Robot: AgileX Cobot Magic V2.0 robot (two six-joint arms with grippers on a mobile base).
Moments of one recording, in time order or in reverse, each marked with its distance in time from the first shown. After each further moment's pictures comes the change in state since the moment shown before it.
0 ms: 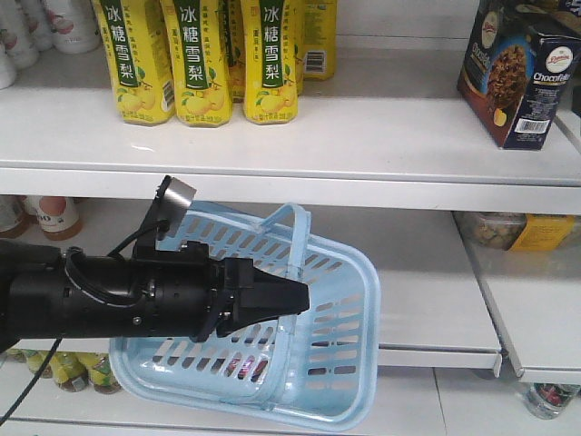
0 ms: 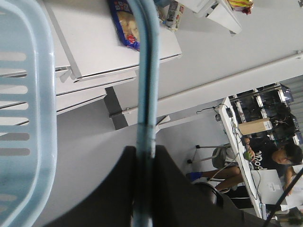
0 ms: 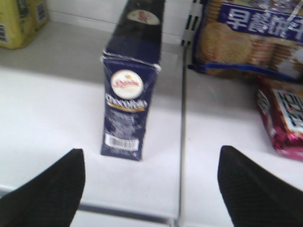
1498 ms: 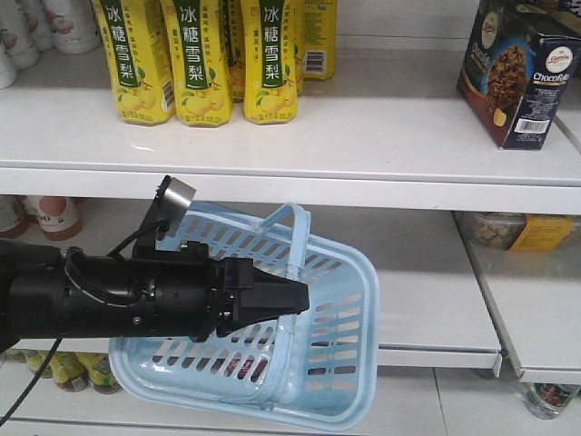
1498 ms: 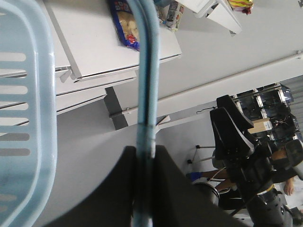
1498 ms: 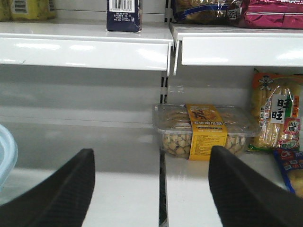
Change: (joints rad) left arm 0.000 0.000 0.000 0.000 0.000 0.000; right arm 0.000 -0.992 0.989 -0.135 -0.309 0.246
